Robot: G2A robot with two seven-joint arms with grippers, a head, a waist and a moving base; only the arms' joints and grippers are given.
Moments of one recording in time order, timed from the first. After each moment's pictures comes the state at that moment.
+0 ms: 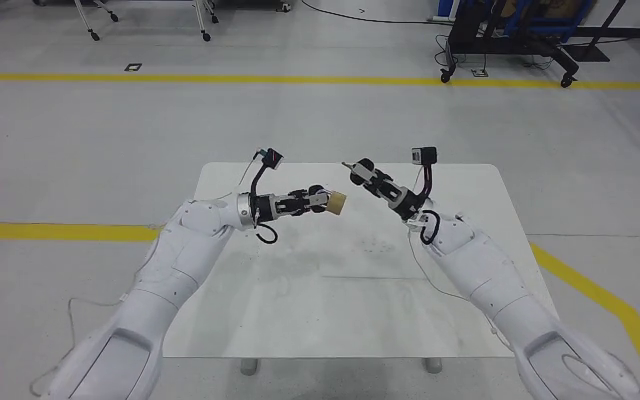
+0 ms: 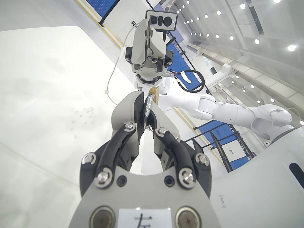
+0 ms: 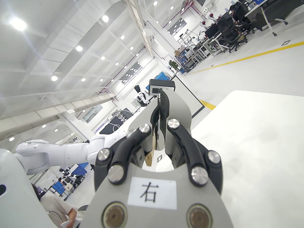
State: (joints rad) left arm 0.71 -1.27 -0.87 -0.86 -0.40 -0.79 -1.04; right arm -0.85 -1.18 0.83 -0.95 0.32 -0.94 0.39
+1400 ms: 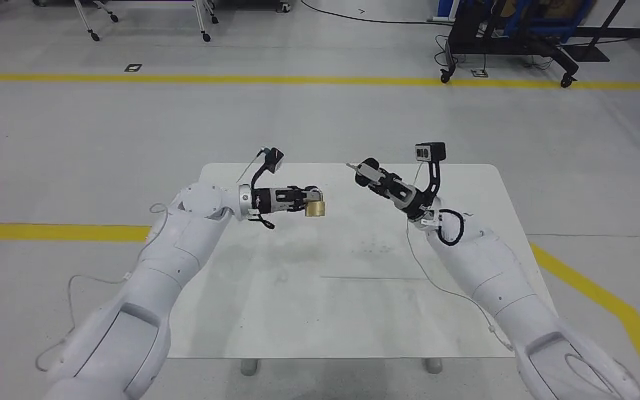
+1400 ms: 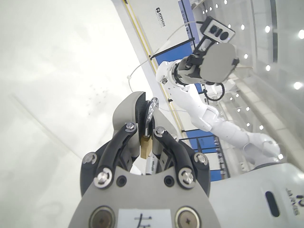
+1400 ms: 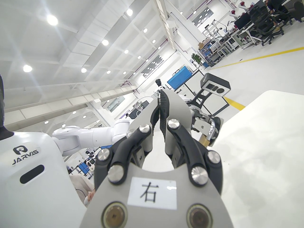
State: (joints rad) left arm 0.57 -1.33 -0.82 -0.65 -0.50 -0.39 -1.19; right arm -0.87 -1.18 0.93 -0.98 0.55 -0.99 0.69
